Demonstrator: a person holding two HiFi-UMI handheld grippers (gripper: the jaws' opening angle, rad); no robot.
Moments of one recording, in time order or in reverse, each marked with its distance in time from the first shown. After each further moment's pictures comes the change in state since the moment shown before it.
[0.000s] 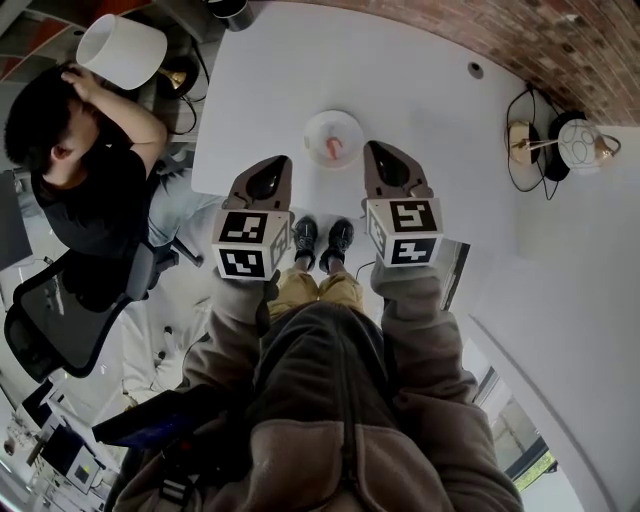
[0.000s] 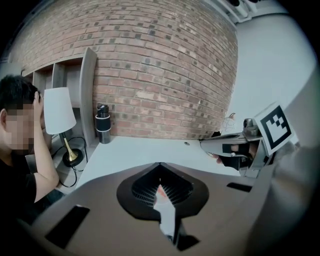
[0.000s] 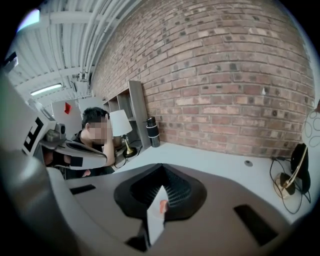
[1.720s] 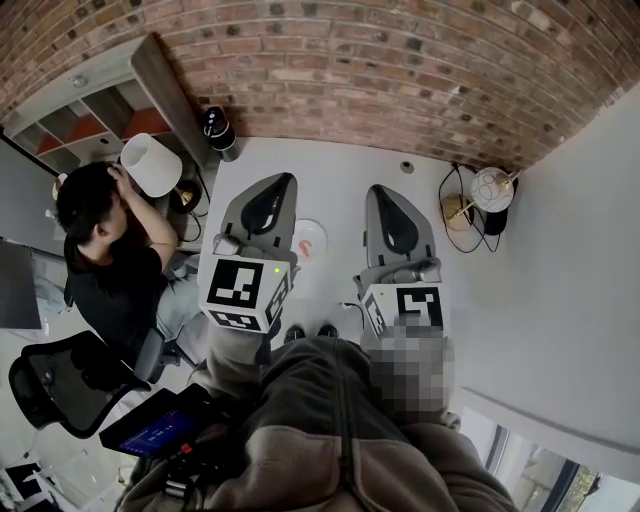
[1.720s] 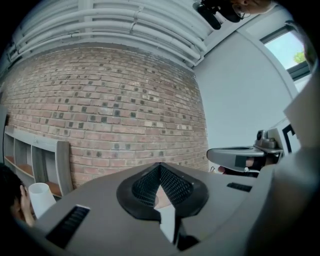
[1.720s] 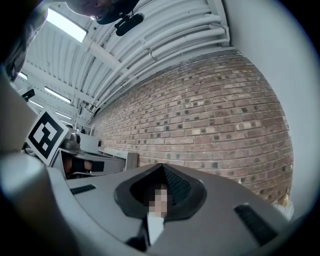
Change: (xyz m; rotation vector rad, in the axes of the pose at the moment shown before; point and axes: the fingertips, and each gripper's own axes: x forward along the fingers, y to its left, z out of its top) left arm -0.142 -0.123 0.256 0.265 -0.596 -0.116; right arm -0.220 0.011 0.229 -0.158 -0.654 -0.152
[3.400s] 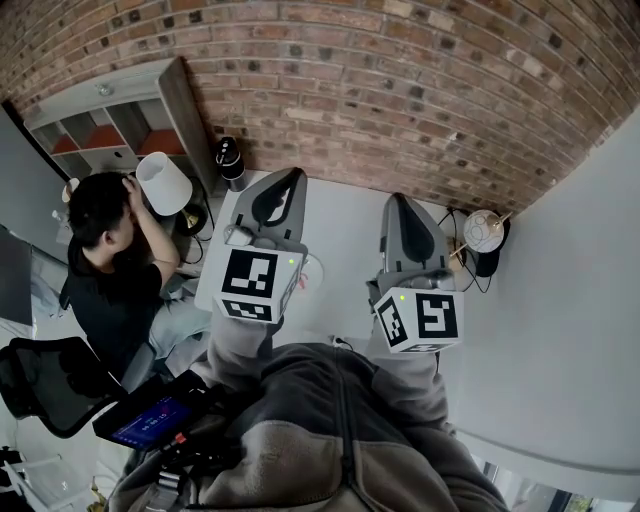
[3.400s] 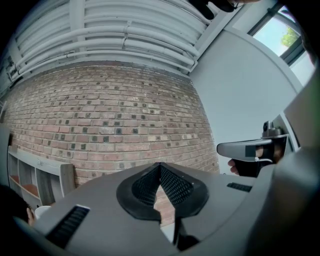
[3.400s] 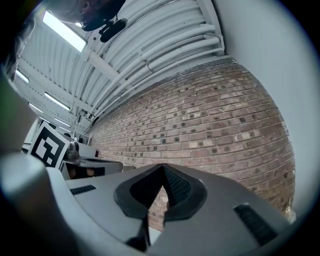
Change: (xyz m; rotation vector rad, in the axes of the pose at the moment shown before) left arm 0.015 0.014 0.053 0.102 -0.125 0.066; right arm 0.007 -0.024 0.051 0.024 -0.115 -0.023
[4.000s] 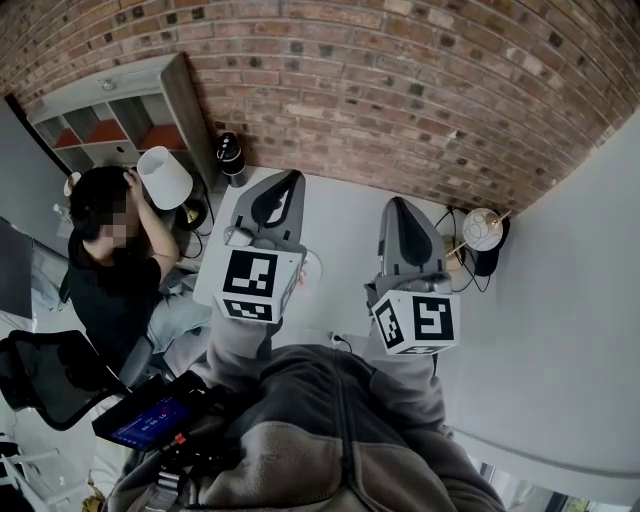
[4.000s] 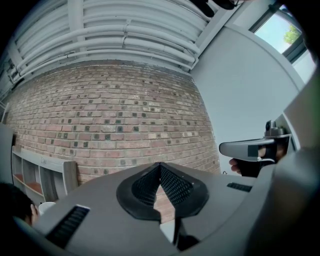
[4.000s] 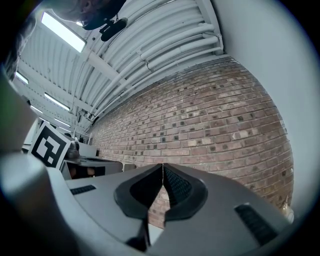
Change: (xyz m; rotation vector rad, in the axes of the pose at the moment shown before) left arm -0.008 -0.005 -0.008 -0.003 0.030 0.025; right arm -0.012 0.000 -0.007 0.012 0.018 -0.004
